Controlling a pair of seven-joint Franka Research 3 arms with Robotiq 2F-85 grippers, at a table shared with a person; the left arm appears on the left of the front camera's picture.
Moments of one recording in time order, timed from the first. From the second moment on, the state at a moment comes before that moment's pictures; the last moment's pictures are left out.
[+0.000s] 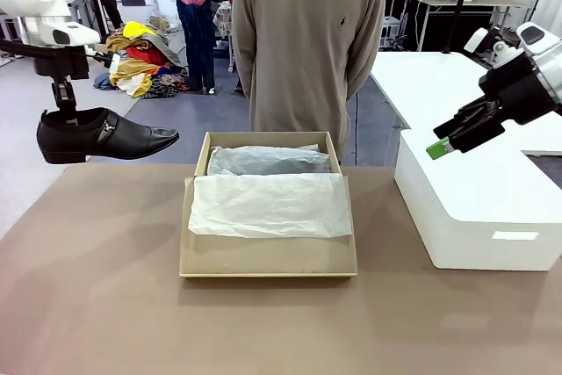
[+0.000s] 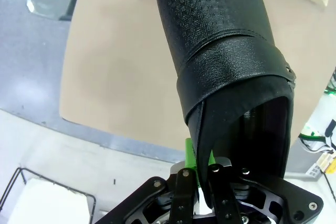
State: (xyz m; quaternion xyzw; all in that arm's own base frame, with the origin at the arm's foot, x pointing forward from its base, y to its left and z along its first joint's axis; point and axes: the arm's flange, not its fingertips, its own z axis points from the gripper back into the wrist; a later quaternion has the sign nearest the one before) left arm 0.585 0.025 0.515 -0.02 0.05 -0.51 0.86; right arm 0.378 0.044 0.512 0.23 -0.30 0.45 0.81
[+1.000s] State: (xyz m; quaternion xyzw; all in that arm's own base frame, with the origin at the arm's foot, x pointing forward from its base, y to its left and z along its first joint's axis) left arm 0.569 -0.088 0.552 0.02 0.09 -0.16 0.98; right arm 0.378 0.044 0.512 0.23 -0.30 0.45 0.81
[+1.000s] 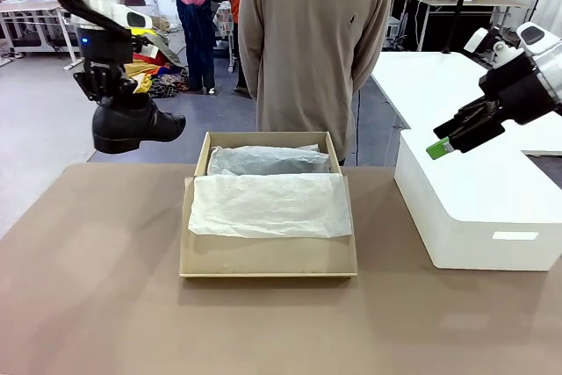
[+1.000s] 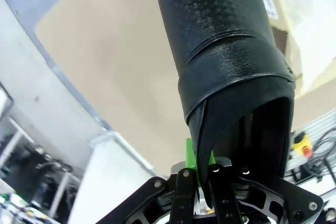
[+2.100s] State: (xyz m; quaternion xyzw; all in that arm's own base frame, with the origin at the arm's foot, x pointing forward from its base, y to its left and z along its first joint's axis) left arm 0.575 -0.099 0.551 0.02 0.08 -0.10 0.99; right arm 0.378 0.044 0.512 0.23 -0.30 0.45 0.81
